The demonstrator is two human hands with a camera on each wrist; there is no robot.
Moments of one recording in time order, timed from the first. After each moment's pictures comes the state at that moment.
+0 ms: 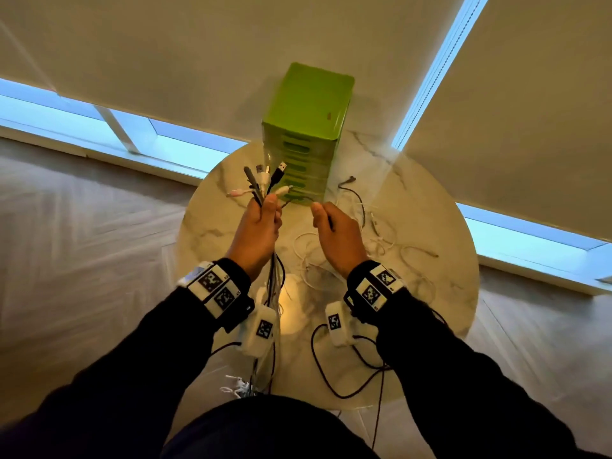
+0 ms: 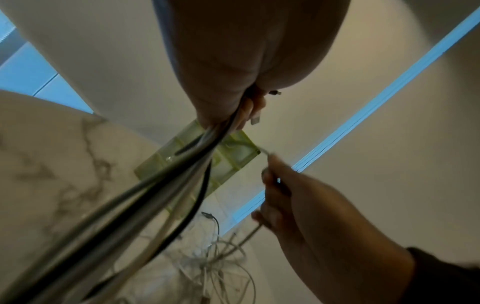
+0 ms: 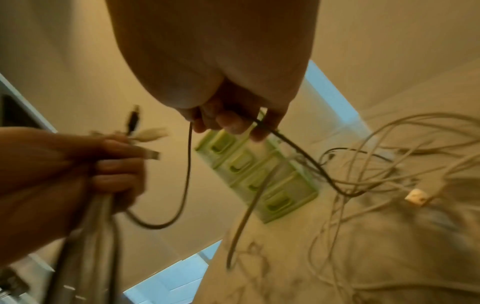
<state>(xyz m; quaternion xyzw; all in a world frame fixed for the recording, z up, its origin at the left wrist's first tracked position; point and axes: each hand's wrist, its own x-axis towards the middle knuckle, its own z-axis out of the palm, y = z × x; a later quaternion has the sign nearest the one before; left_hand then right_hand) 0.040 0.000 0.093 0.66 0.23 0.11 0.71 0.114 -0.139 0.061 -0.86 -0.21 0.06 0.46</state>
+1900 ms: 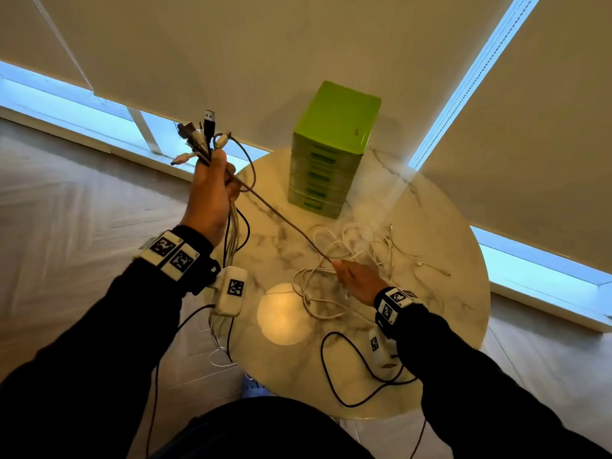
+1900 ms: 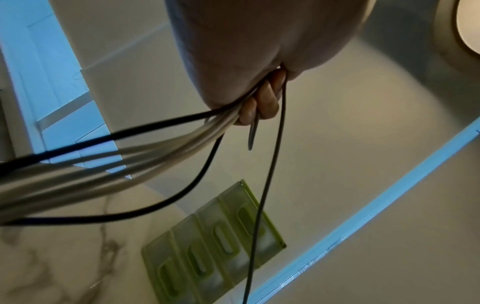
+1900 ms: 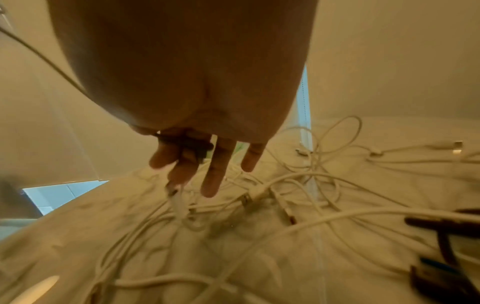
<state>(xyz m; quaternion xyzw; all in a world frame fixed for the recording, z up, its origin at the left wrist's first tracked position) 0.025 0.092 0.141 0.56 0.28 0.28 0.73 0.117 -0.182 -0.008 -0.89 -0.29 0.28 0.20</state>
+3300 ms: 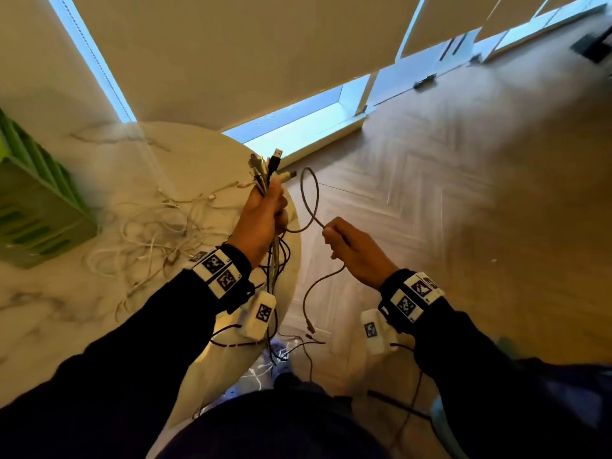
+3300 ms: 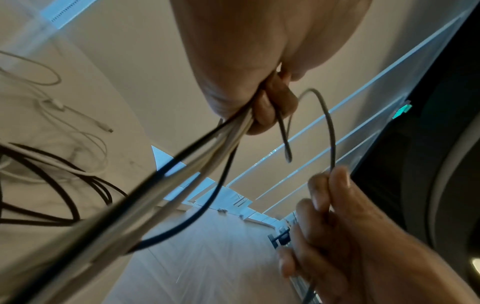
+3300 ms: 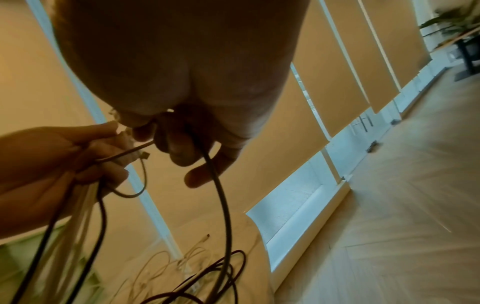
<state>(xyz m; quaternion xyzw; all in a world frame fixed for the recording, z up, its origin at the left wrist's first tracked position) 0.032 -0.276 0.101 0.59 -0.09 -0.27 0.76 -0.088 -0.434 0.088 -0.88 0.12 0.01 0.45</state>
